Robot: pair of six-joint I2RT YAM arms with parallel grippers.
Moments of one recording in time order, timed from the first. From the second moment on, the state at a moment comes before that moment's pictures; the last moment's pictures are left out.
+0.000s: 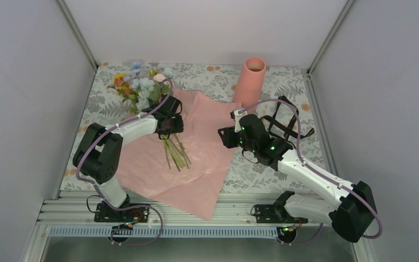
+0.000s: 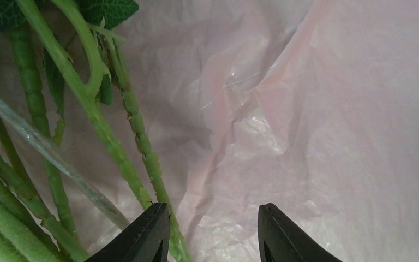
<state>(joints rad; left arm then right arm) -0.49 1.70 1.07 -0.44 0.00 -0.63 0.73 1.10 0.77 -0.28 0.02 0.47</state>
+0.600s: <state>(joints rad) -0.49 1.74 1.12 -0.51 -0.10 -0.63 0.73 1.09 0.77 -0.28 0.03 0.46</state>
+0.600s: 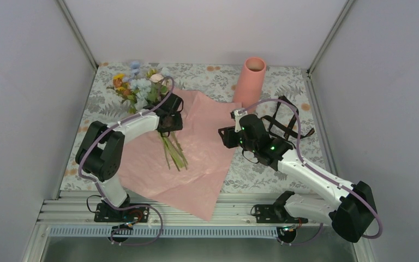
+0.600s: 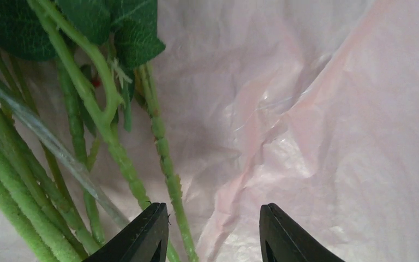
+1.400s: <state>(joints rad) -0.47 1.85 1.17 -0.47 -0.16 -0.63 0.73 1.10 0.77 -0.28 0.04 0.46</state>
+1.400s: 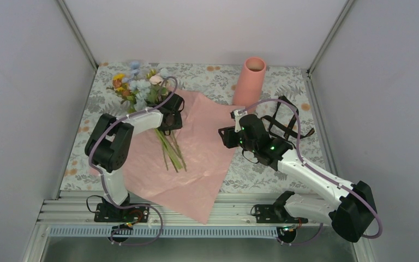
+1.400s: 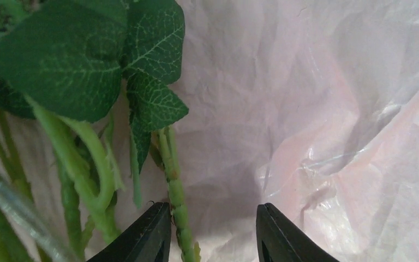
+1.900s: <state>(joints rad) -0.47 1.81 1.15 -0.45 -0.10 -0.65 0.73 1.10 0.77 -0.29 0.04 0.46</state>
